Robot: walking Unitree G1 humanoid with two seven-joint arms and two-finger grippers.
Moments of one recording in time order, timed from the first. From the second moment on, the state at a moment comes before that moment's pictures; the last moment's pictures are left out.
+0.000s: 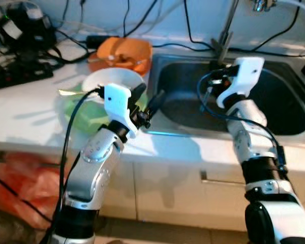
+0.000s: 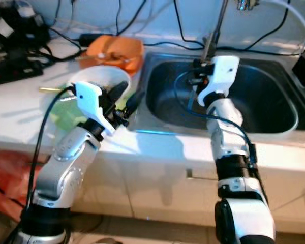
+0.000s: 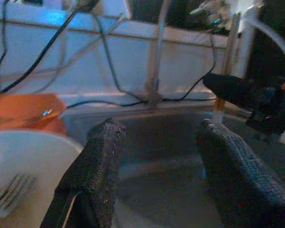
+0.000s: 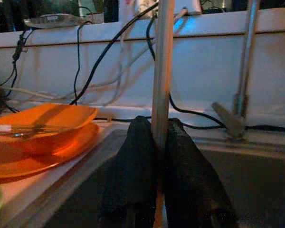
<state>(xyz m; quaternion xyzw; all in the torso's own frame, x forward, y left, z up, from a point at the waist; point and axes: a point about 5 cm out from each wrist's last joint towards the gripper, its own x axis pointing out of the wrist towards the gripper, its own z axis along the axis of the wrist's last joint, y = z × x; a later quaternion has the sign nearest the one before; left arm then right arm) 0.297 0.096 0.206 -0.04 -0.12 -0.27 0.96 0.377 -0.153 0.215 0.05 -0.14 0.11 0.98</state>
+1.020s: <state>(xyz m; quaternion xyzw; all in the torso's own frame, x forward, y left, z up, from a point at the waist) 0.301 0.102 0.198 -0.04 -0.09 -0.26 0.96 0.375 -0.148 0.210 0.03 -0.12 0.12 0.98</state>
